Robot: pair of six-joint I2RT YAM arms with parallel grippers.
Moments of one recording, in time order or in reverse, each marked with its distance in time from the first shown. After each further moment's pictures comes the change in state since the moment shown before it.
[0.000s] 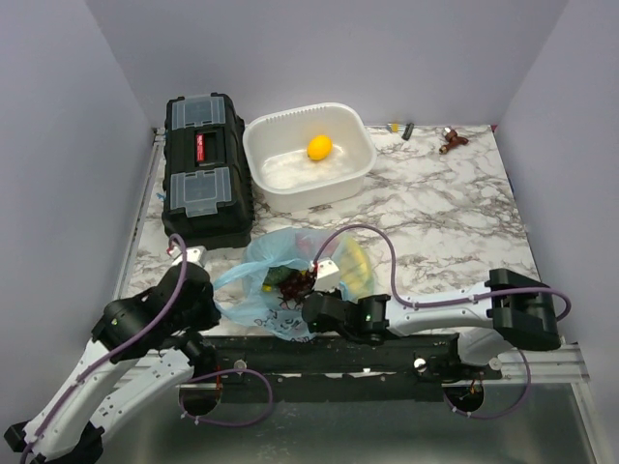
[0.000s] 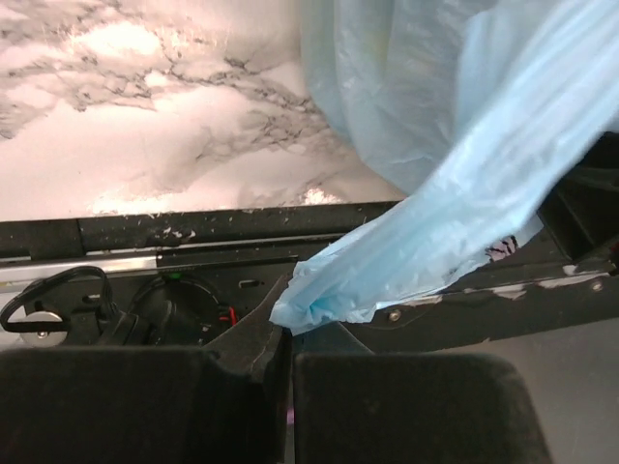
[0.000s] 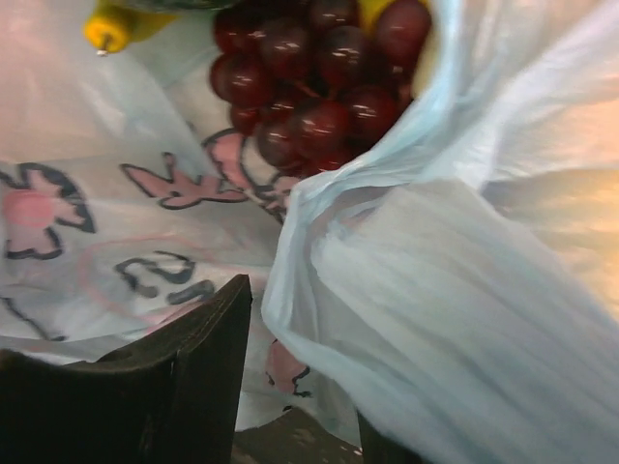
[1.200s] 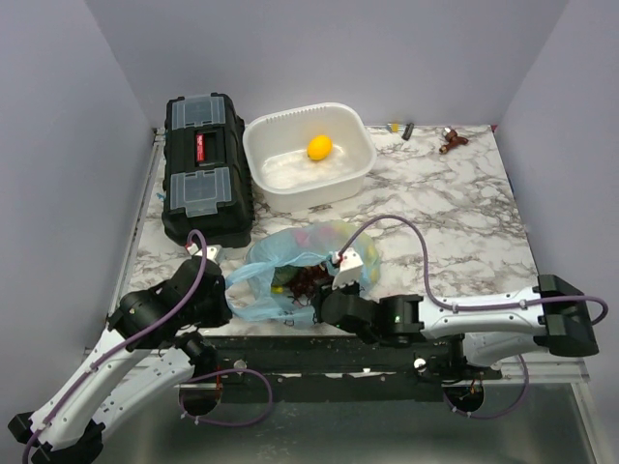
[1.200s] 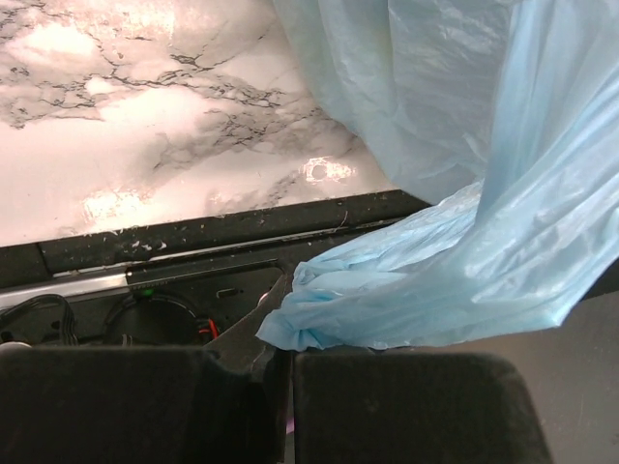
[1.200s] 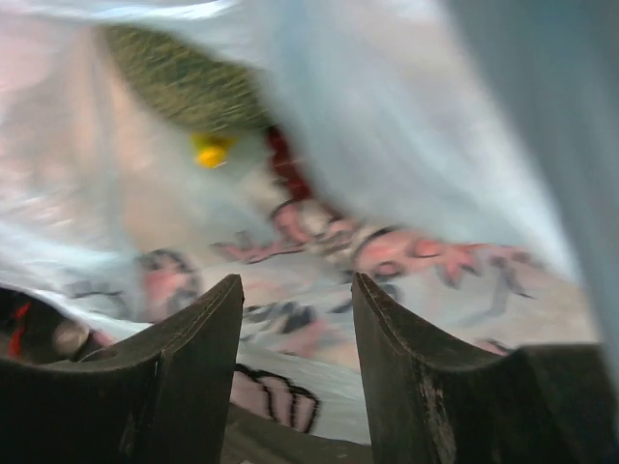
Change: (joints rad) left arm 0.002 0.018 -0.038 0.090 0.069 0.045; right arm 0.048 -0.213 -0.014 -0.052 0.158 -0.019
